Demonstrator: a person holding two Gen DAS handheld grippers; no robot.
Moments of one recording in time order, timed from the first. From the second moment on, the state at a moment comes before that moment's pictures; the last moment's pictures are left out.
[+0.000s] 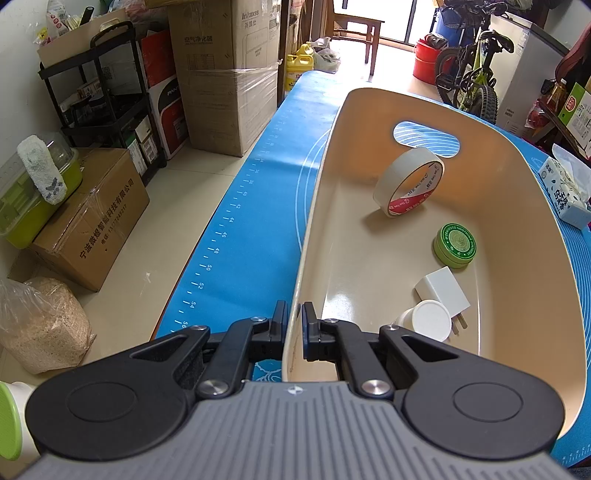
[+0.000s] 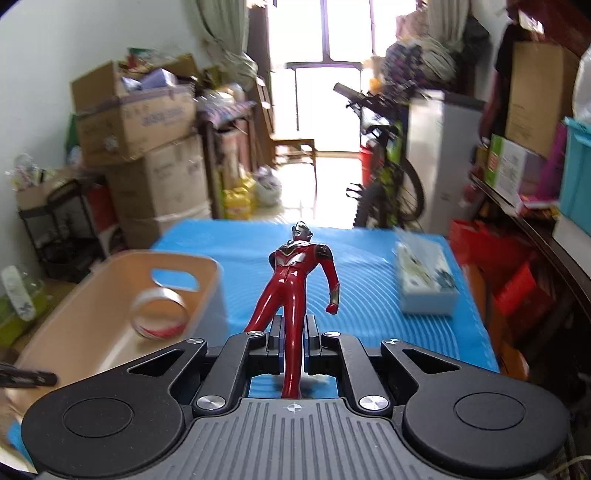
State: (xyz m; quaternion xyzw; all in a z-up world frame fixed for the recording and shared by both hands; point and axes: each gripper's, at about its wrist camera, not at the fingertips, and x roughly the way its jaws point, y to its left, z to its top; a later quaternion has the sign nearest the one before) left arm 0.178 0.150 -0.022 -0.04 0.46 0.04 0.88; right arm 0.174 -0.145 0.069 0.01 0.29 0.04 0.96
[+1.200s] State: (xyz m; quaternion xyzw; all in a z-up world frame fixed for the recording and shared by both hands) left arm 0.178 0.149 -0.020 -0.05 0.46 0.04 0.88; right arm 0.212 0.026 -0.005 -0.06 0.43 0.15 0.89
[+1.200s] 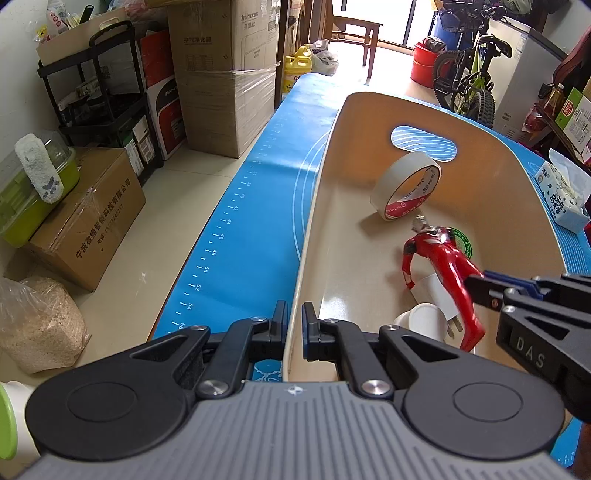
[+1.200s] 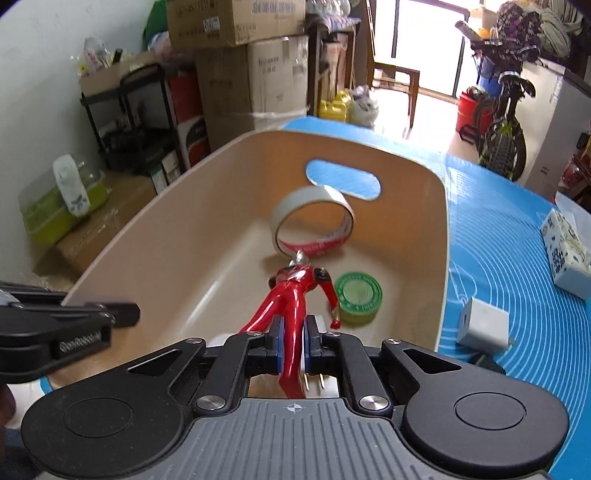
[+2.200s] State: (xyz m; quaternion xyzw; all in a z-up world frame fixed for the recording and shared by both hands) left arm 0.177 0.151 -0.020 -0.05 0.46 0.04 0.89; right arm 0.175 -0.107 0.029 0.02 0.37 0.01 0.93
